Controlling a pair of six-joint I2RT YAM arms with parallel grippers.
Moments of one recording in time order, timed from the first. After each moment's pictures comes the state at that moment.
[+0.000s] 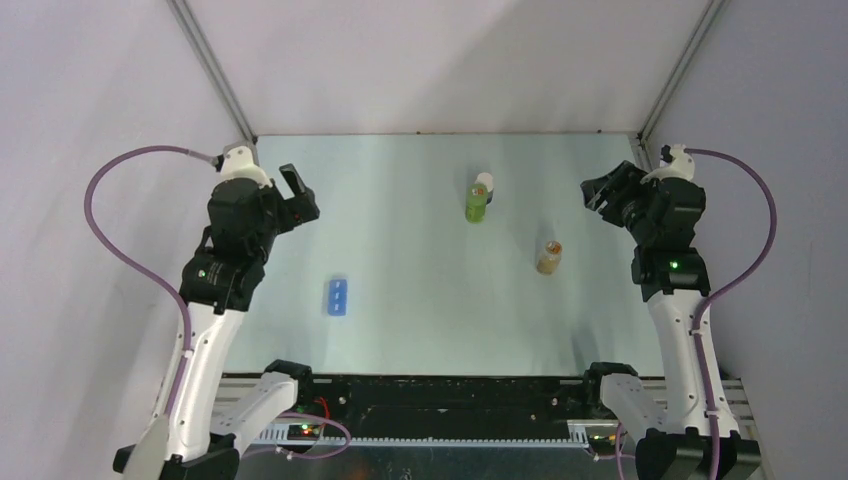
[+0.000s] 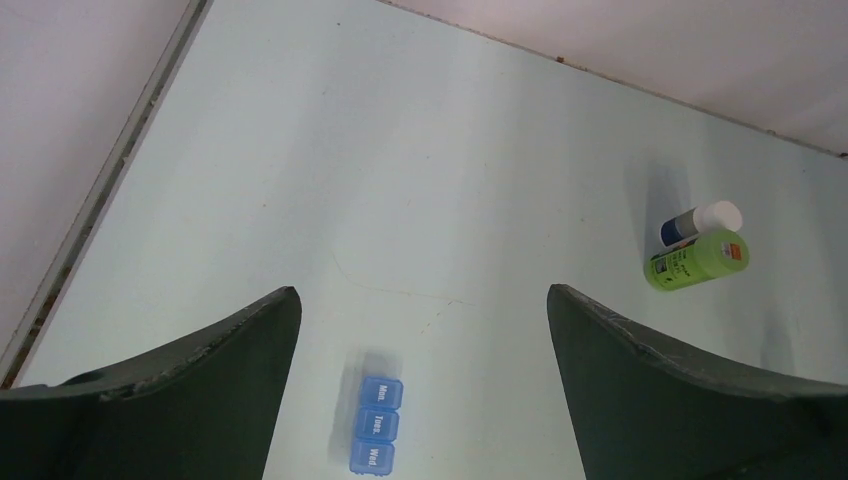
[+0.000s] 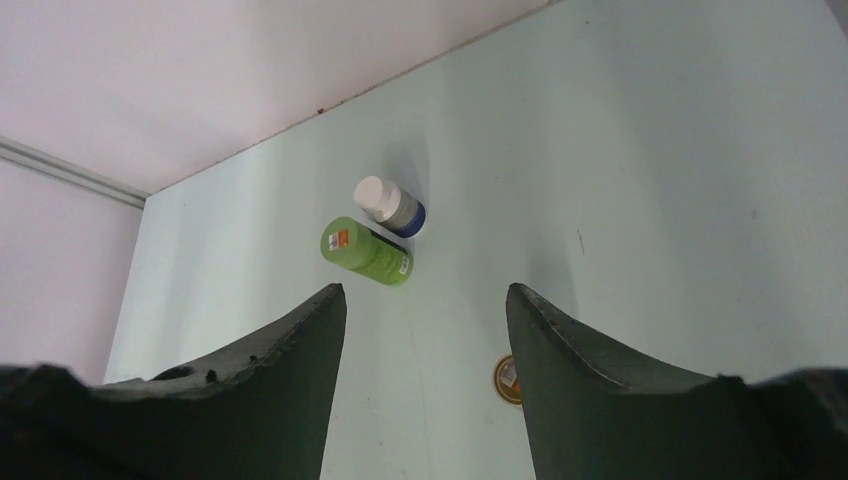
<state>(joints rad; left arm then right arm) -0.20 0.88 1.21 -0.68 -0.28 -0.35 -0.07 0.91 1.00 -0.33 -0.17 0.47</state>
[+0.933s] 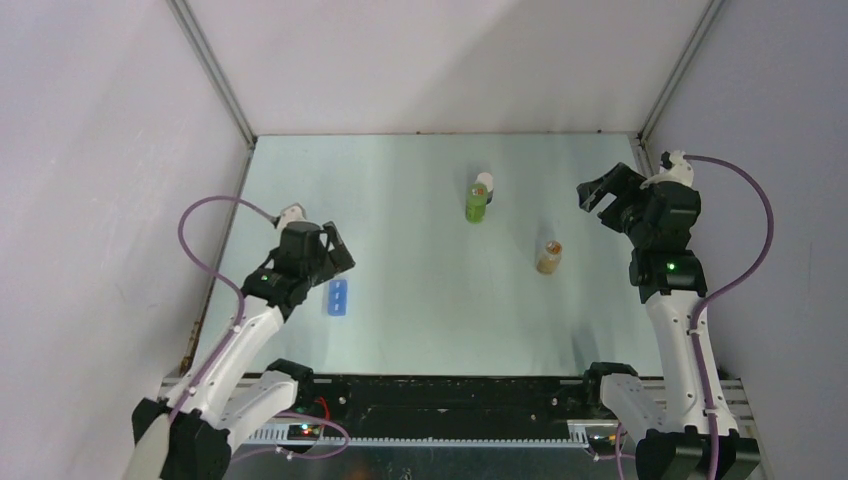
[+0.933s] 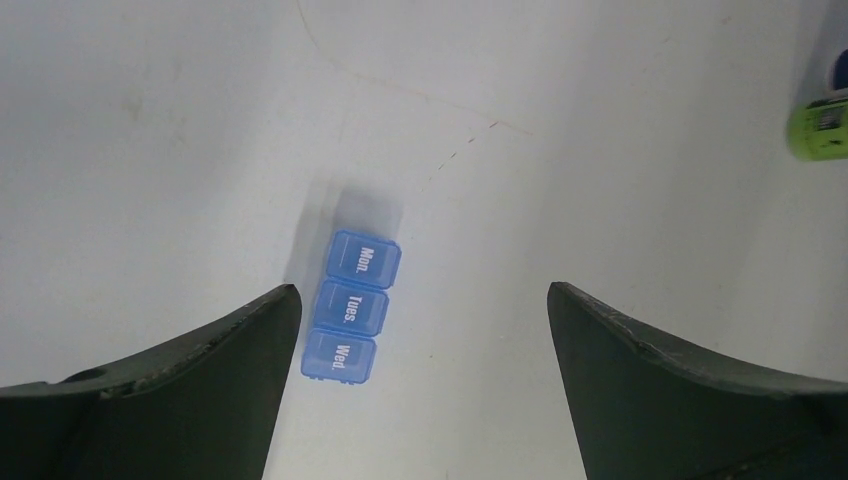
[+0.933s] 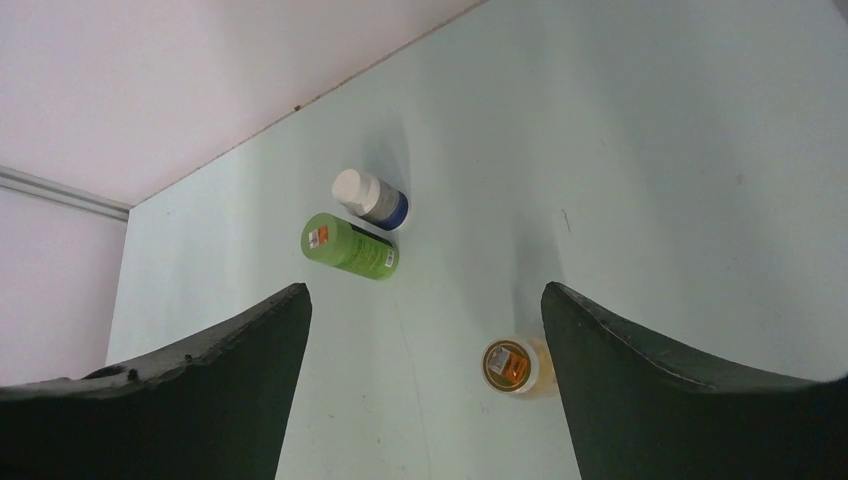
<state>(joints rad) -0.30 0.89 0.74 -0.59 -0.26 -0.61 -0.07 0.91 0.96 -0.34 -0.12 0.51</state>
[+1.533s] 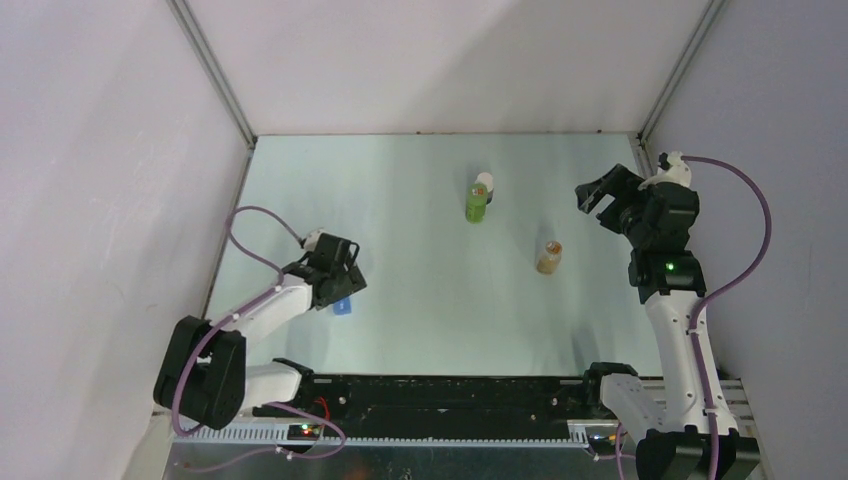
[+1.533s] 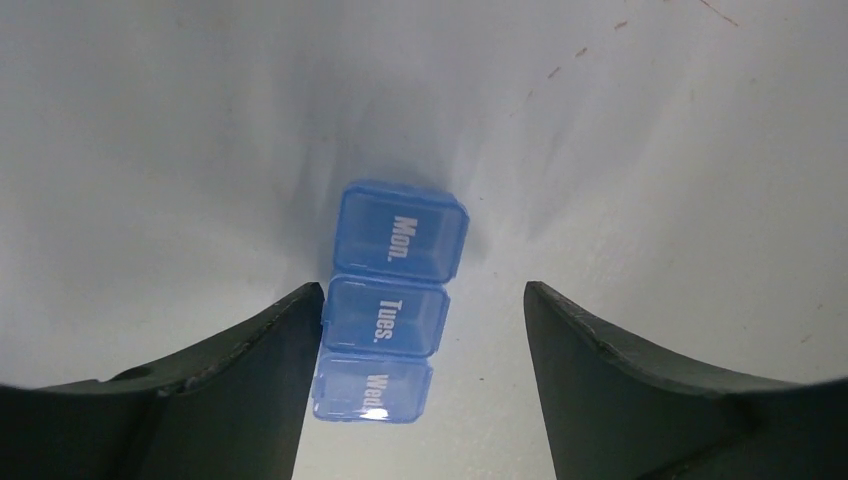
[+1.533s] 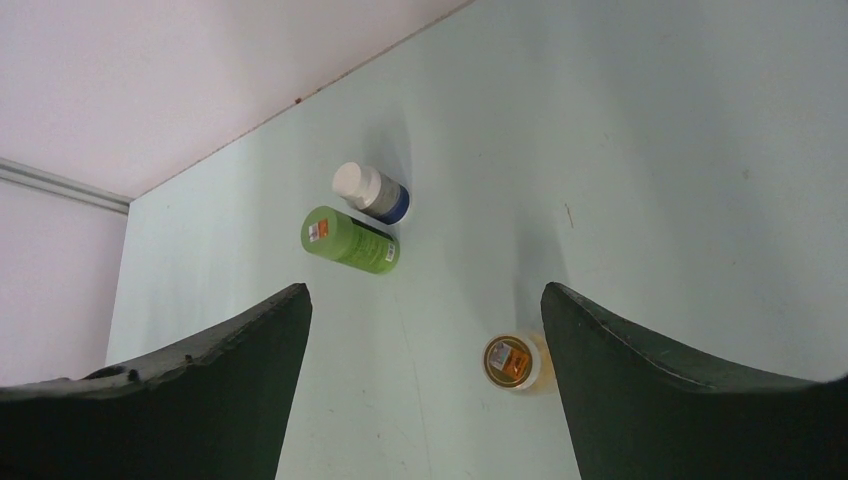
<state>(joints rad) -0.34 1.23 0.58 -0.42 -0.27 -0.76 -0.07 0.91 0.95 -0.34 -0.13 0.51</state>
